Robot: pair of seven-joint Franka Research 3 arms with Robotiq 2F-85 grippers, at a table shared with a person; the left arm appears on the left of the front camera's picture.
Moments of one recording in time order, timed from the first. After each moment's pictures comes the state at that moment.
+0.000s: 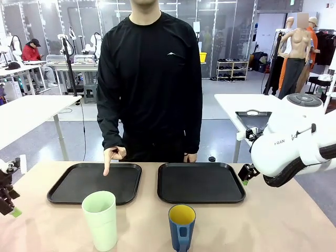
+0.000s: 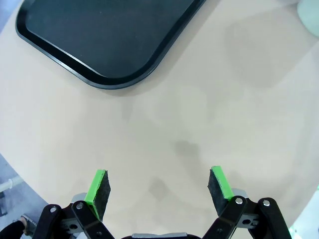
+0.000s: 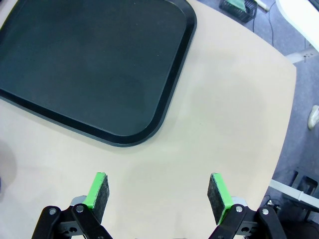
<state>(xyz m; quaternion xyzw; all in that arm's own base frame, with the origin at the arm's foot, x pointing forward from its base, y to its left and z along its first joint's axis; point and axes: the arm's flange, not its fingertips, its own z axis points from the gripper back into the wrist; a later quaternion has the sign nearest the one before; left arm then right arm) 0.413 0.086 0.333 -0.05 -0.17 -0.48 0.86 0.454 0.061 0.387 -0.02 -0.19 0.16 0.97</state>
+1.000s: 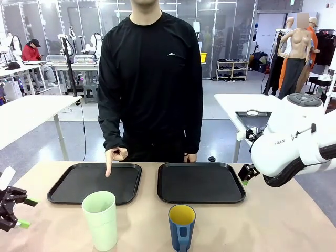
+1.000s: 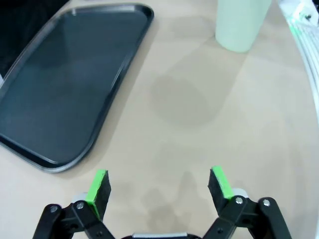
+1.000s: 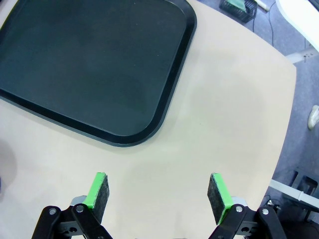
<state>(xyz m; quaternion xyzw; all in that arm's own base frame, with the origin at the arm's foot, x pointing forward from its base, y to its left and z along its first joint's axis) 0.389 0.100 0.272 -0.22 -0.35 -0.57 0.71 0.454 0.061 0.387 -0.02 -0.19 0.16 0.97</state>
